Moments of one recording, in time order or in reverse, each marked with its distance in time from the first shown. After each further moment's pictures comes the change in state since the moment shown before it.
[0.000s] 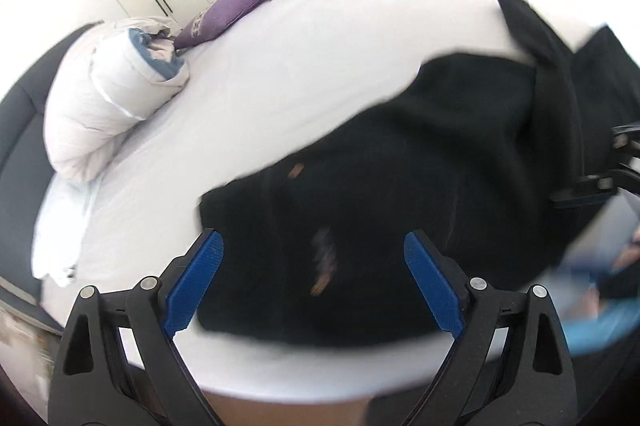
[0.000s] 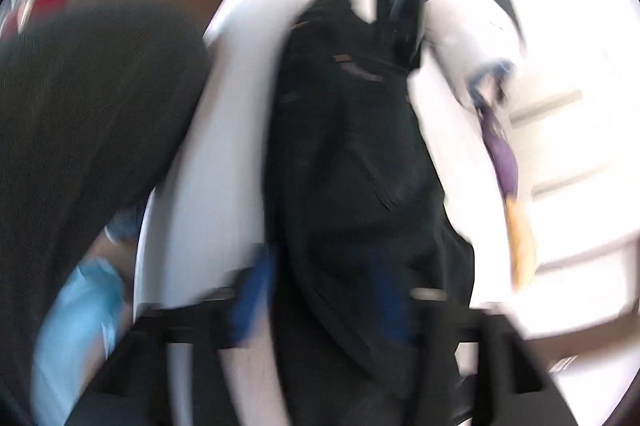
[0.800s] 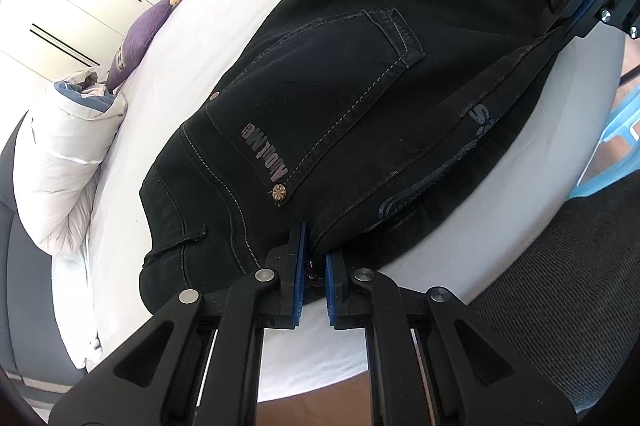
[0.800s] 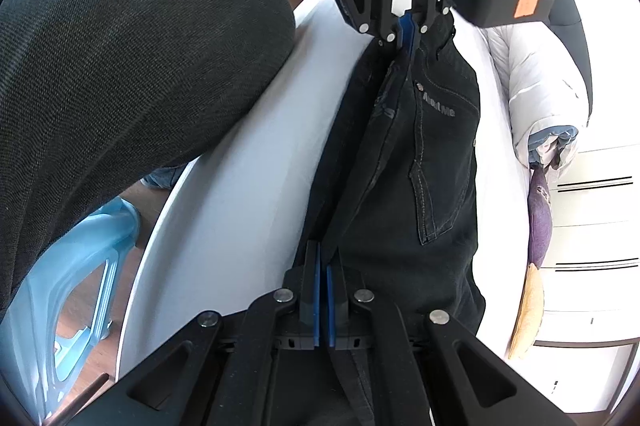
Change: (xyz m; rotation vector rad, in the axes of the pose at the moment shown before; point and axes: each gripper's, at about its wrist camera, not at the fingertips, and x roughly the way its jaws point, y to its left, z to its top) left arm 0.041 -0.022 -0.103 0.438 0.076 -0.048; right arm 0.010 0.020 0.008 -0.388 0.026 0.132
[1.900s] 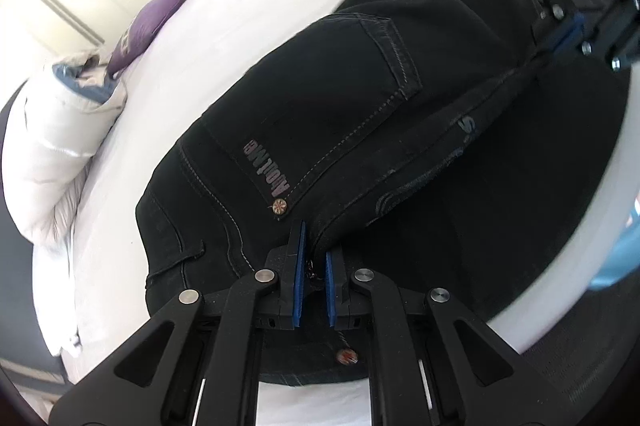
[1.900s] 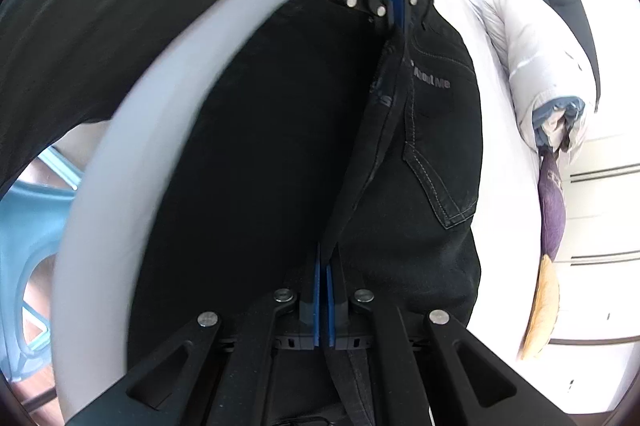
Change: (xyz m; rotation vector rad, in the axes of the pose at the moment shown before) left arm 0.025 0.030 0.064 -0.114 -0.011 -0.046; right arm 0.021 -0.048 -0.033 0.024 -0.005 0.058
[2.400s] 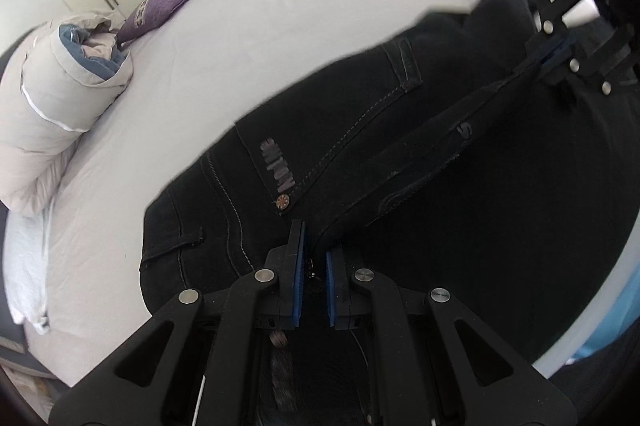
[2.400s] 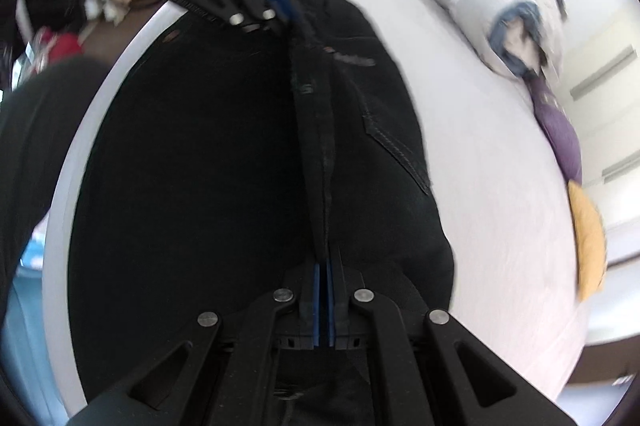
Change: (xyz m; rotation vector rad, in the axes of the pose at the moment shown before) left arm 0.019 0.060 0.056 -0.178 0.000 -0.044; right arm 0.014 -0.092 -0.032 0.326 -0.062 0.098
